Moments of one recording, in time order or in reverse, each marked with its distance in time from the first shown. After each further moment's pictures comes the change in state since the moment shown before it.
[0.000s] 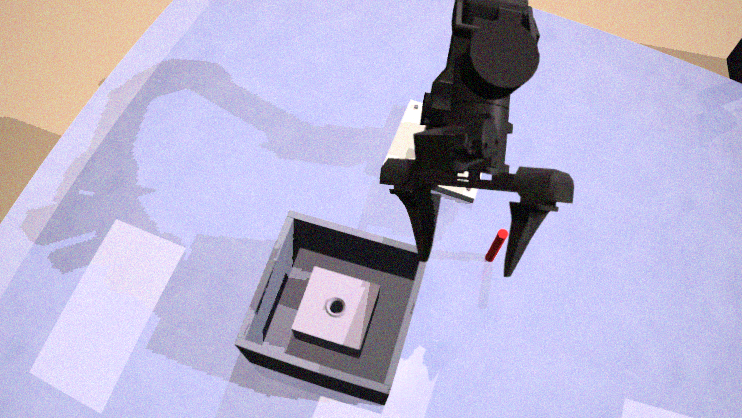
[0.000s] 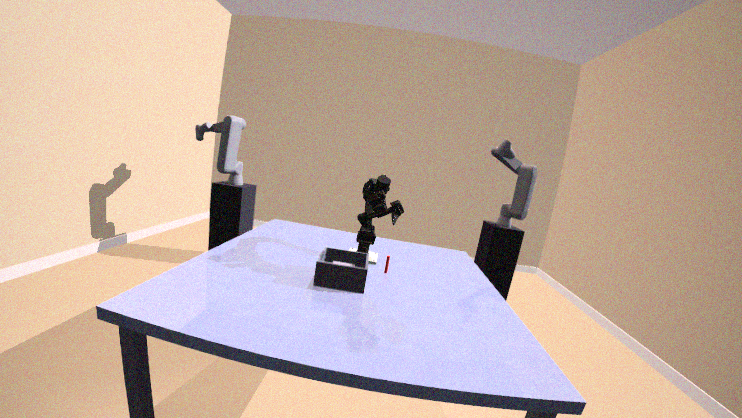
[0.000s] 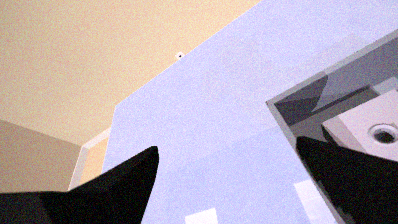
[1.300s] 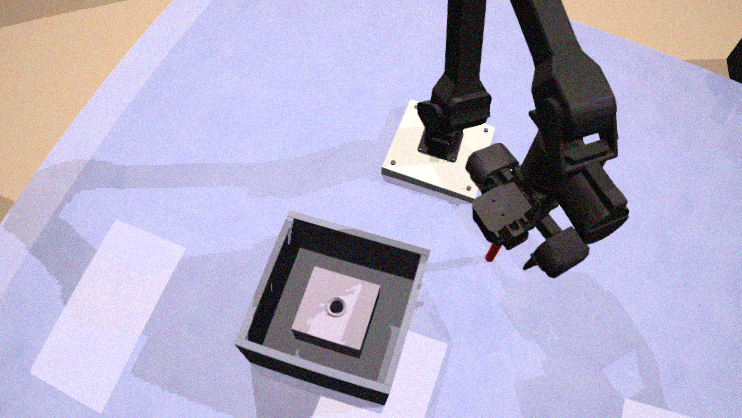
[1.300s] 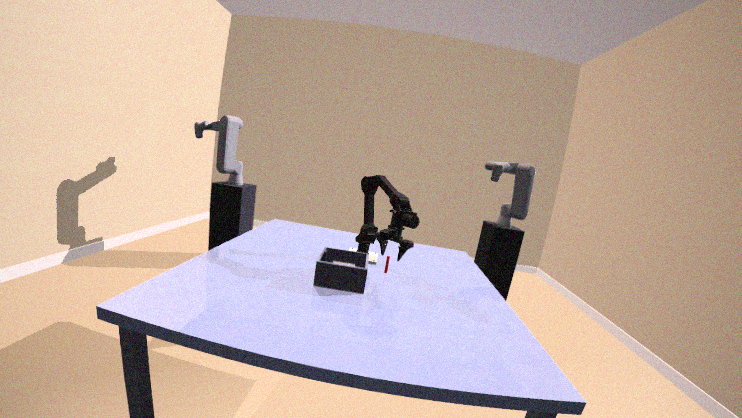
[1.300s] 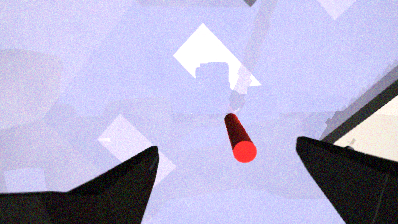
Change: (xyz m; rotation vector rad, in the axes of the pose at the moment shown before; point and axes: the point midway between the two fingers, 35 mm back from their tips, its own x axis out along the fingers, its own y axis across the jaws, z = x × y) arm -0.002 -0.029 -0.189 0.278 0.613 -0.690
